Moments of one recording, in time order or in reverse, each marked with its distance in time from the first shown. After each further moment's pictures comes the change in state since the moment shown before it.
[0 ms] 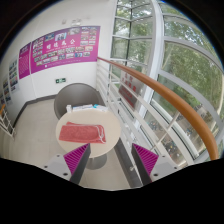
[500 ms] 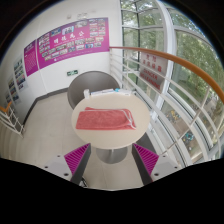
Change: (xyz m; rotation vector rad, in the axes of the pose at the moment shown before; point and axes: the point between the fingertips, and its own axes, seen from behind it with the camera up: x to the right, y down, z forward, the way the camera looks) arm -0.149 0.110 0.084 -0.071 -0.147 0.037
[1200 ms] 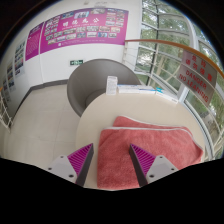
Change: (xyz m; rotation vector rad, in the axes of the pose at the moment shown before) arm -0.210 -0.047 0.412 0.013 0.051 -0.131
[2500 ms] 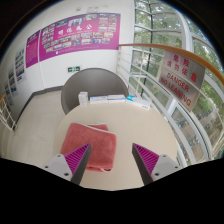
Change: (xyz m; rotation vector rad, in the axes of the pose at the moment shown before) arm 0.177 -0.034 -0.101 0.019 -0.047 0.021
